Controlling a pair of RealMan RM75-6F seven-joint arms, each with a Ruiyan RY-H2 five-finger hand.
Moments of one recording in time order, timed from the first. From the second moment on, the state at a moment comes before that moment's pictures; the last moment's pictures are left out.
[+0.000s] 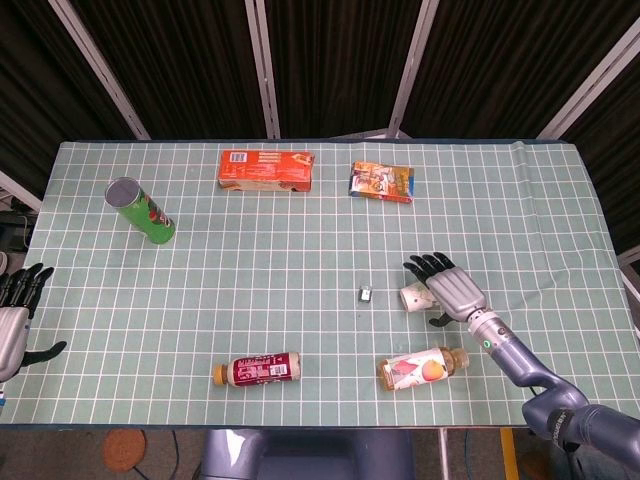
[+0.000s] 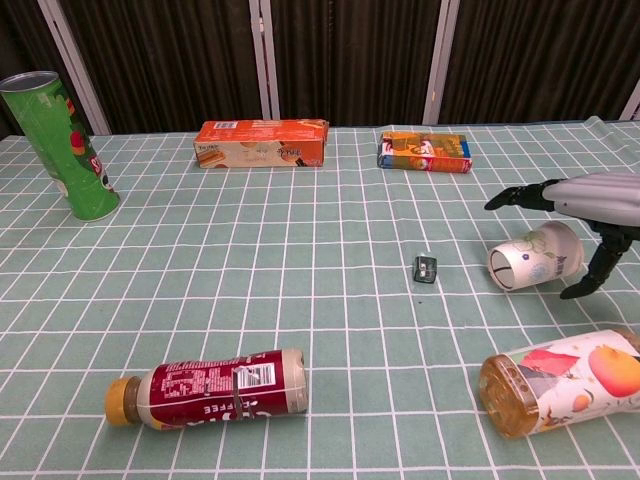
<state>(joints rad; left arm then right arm) -0.13 -1.02 -0.06 -1.77 1.36 1.38 0.18 0.64 -1.40 0.06 -1.24 -1.49 0.84 0.02</state>
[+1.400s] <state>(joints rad) -0.14 -1.02 -0.06 -1.76 1.35 1.38 0.18 0.60 -1.52 -0.01 -1.39 -1.38 1.00 -1.27</state>
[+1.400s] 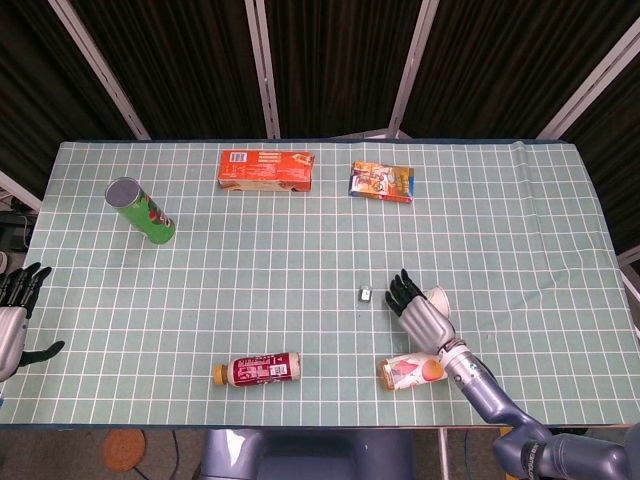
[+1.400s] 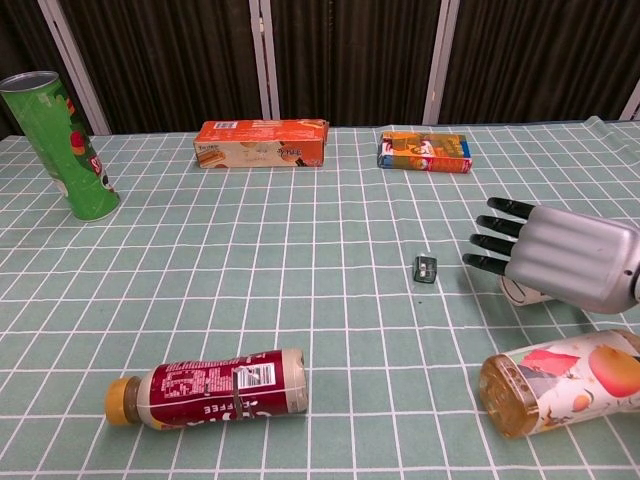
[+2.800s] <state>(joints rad) -0.14 -1.01 -0.06 -1.77 1.35 1.37 0.17 0.62 -1.54 0.07 -1.33 -1.47 1.11 -0.69</state>
